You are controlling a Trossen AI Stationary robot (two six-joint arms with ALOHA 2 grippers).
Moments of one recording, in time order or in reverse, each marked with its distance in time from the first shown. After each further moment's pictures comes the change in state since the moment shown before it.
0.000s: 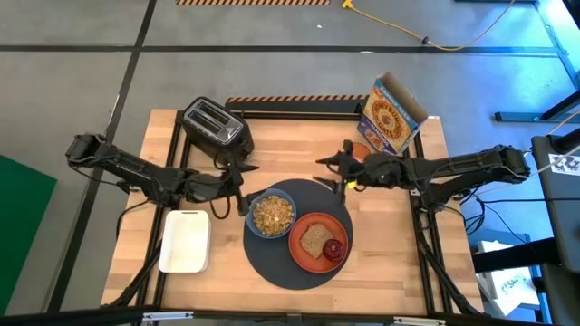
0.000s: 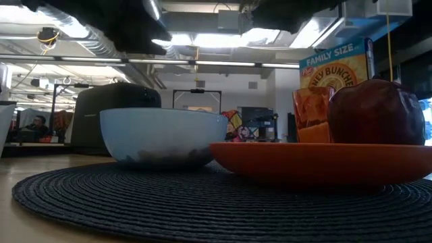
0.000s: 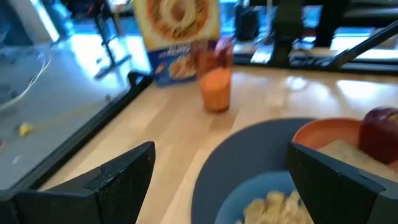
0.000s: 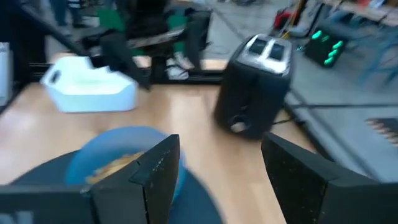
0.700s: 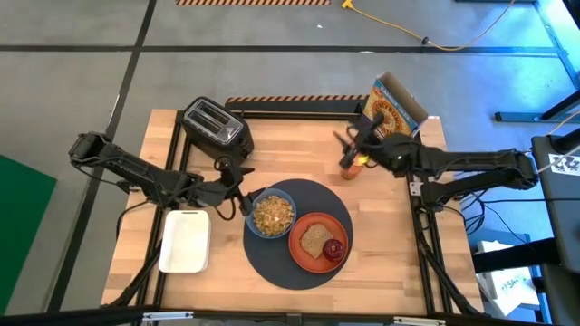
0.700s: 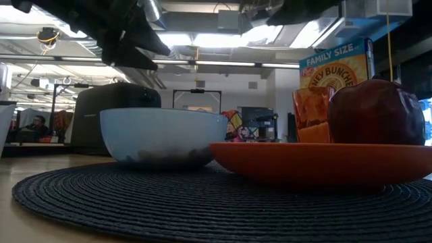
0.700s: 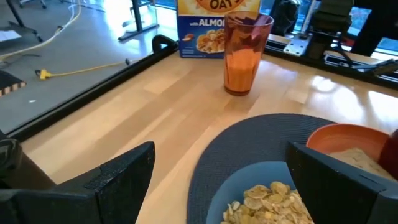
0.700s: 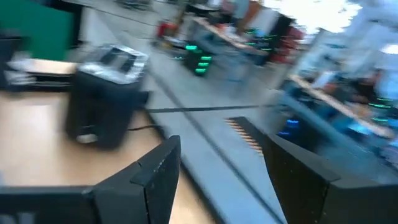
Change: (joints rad) left arm -0.047 0.048 0.000 -0.101 -0.144 -0.306; right arm -0.136 -0.110 0.014 0.005 0.360 -0.262
